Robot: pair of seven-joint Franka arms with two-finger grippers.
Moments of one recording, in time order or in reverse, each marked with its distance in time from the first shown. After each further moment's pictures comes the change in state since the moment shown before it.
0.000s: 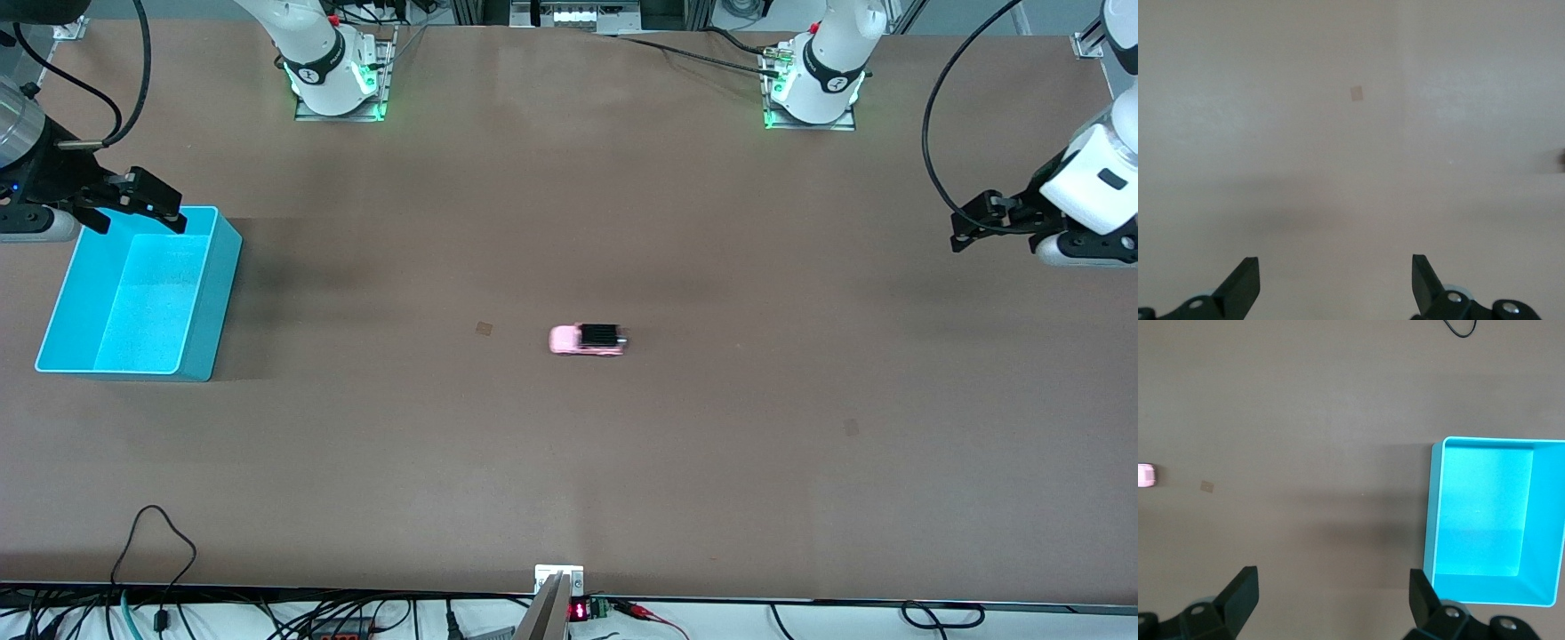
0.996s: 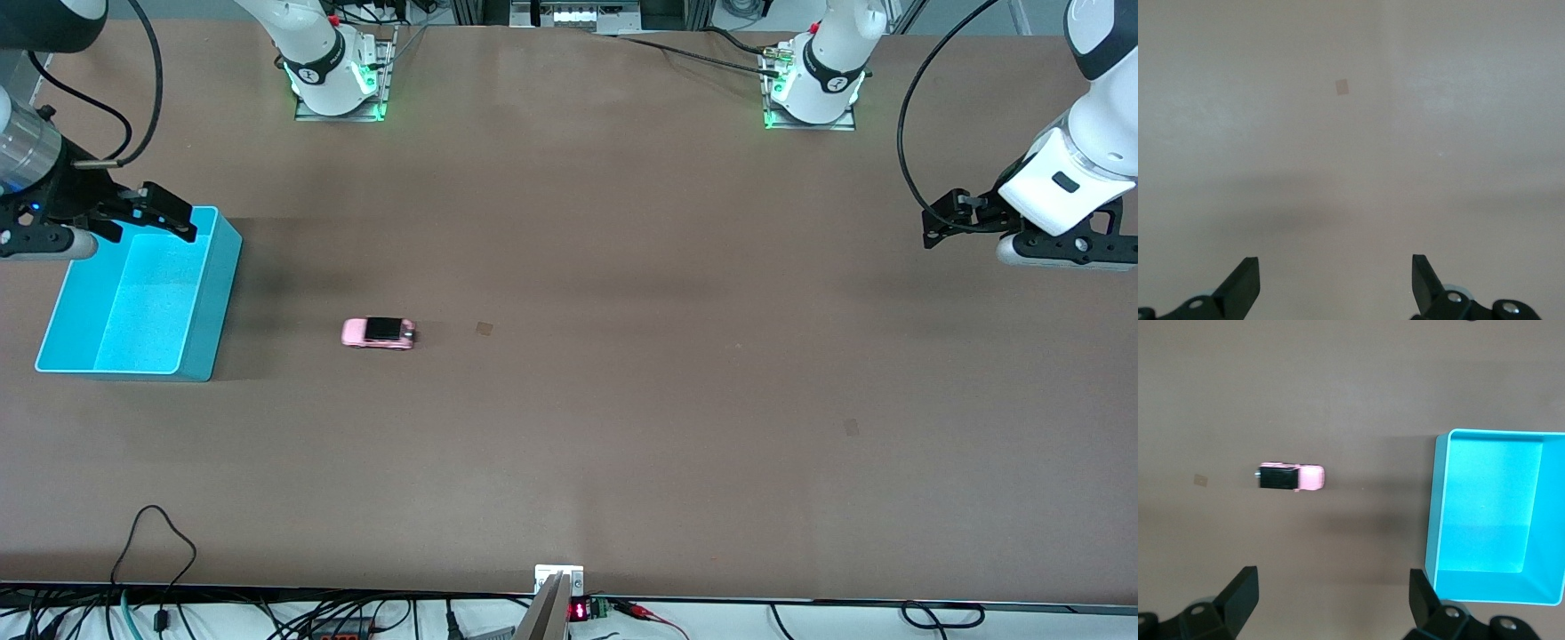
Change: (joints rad) left arm -0.011 0.000 -0.030 -0.008 0.000 -0.001 -0.009; right arm 0.000 0.046 0.000 -0.002 0.000 -0.005 -0.014
